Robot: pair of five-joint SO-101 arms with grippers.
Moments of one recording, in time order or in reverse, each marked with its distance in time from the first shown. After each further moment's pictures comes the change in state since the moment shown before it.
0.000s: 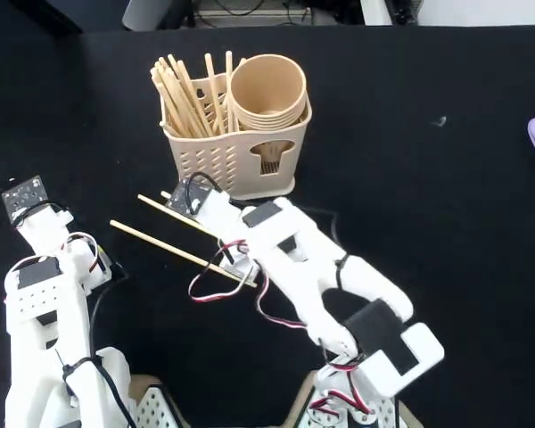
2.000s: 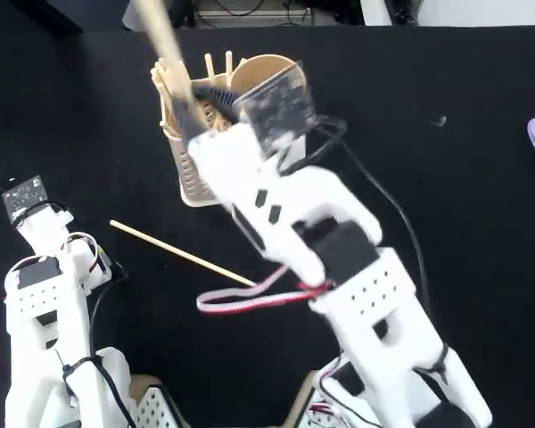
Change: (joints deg) left arm 0.0 0.0 0.0 0.0 0.0; right arm -1.5 -39.1 -14.5 -19.7 -27.0
